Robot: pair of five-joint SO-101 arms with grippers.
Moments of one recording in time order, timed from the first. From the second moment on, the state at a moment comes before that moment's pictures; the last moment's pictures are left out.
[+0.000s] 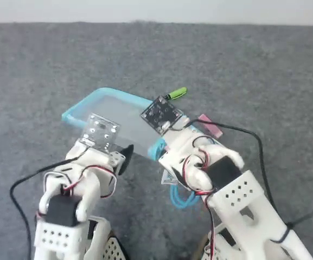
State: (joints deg) left arm 4.0 -80.4 67.6 67.6 -9.4; right arm -37.1 -46.4 42.5 65.0 13.1
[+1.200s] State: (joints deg) left arm 10.6 -82.2 74.3 62.4 -3.5; right arm -36.0 -38.6 36.0 67.9 7.0
